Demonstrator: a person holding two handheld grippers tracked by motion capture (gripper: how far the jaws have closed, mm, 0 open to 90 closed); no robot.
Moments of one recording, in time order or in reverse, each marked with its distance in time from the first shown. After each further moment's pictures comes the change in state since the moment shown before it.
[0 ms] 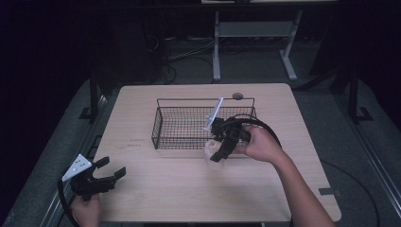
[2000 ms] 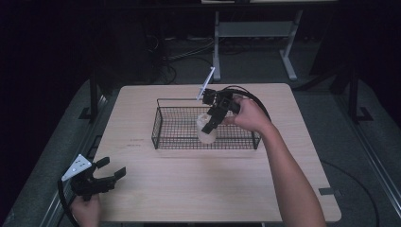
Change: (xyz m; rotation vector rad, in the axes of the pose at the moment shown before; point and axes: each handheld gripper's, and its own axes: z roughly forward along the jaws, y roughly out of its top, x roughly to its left) left arm 0.001 -0.001 0.000 -0.001 -0.007 -0.007; right arm -0.061 0.043 -0.024 -0.018 -0.023 0.056
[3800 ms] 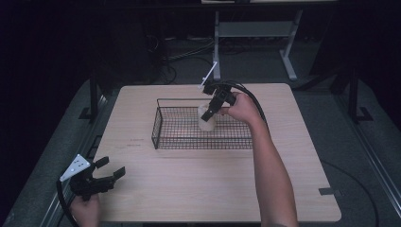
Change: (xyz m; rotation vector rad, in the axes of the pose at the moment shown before) left arm 0.001 0.000 -0.002 -0.012 -0.003 -0.006; right arm -0.060 0.000 0.026 -0.033 -0.067 0.147
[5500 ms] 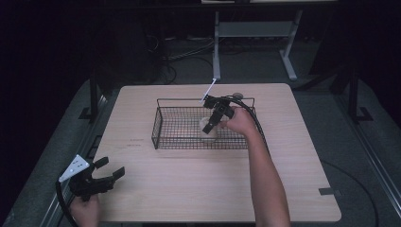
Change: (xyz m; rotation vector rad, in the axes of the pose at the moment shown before) left arm 0.000 0.000 -0.002 -0.008 0.001 -0.006; right arm -0.008 -0.026 0.055 0.051 0.041 0.057
